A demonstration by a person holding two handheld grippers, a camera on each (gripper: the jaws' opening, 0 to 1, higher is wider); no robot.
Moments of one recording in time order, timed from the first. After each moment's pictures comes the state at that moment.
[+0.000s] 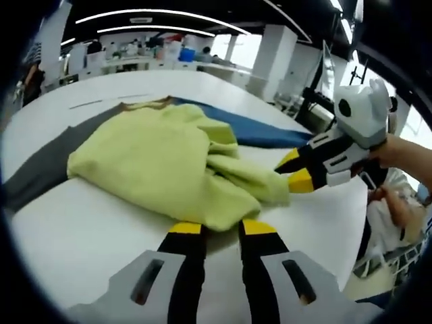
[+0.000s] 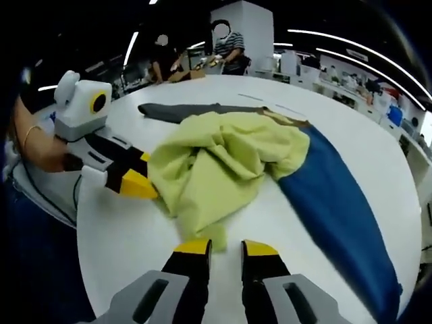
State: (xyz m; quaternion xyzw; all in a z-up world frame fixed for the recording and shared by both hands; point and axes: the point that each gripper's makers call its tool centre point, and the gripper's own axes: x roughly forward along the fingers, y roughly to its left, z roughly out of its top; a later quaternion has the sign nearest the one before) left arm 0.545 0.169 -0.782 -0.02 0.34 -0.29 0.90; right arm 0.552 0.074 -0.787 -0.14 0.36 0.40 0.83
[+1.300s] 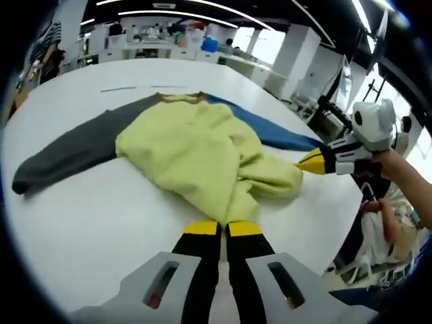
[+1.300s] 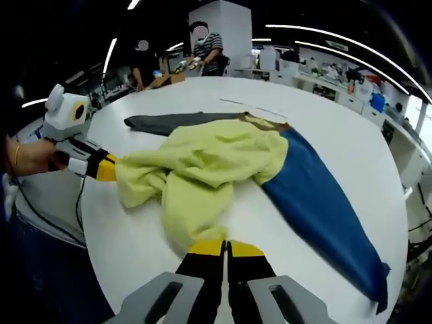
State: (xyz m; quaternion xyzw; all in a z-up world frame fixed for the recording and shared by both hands) left arm 0.513 0.243 -0.747 -0.05 0.38 -0.24 0.89; right arm 0.547 0.056 -0.750 -0.12 0.37 0.34 0.86
